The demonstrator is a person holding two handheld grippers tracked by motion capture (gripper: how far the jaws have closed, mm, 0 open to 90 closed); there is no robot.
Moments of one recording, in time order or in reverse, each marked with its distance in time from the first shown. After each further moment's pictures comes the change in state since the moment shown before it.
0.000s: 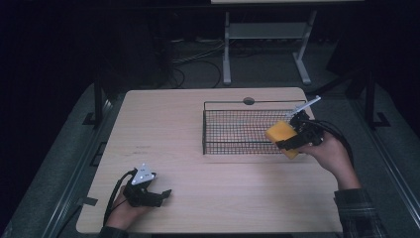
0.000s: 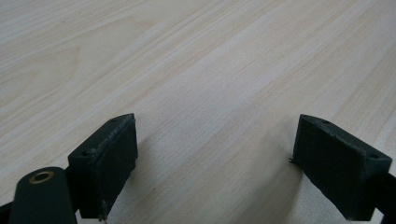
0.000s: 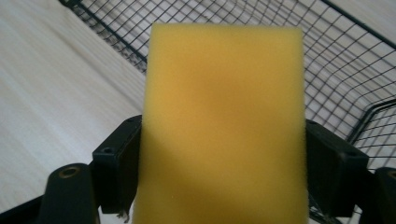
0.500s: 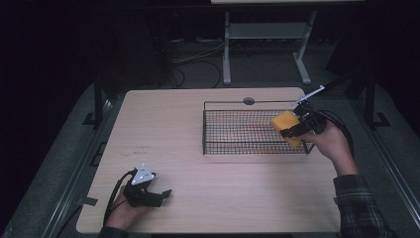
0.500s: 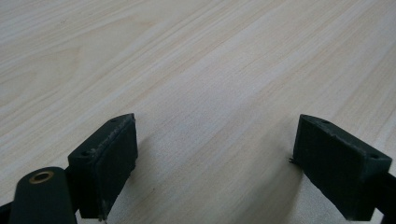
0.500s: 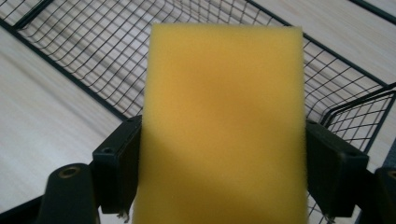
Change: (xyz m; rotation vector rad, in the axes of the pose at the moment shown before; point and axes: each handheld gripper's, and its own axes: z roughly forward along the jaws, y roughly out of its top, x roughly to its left) left arm 0.000 0.000 0.000 0.000 0.000 0.000; right arm -0.034 0.014 0.007 -0.003 -0.050 0.066
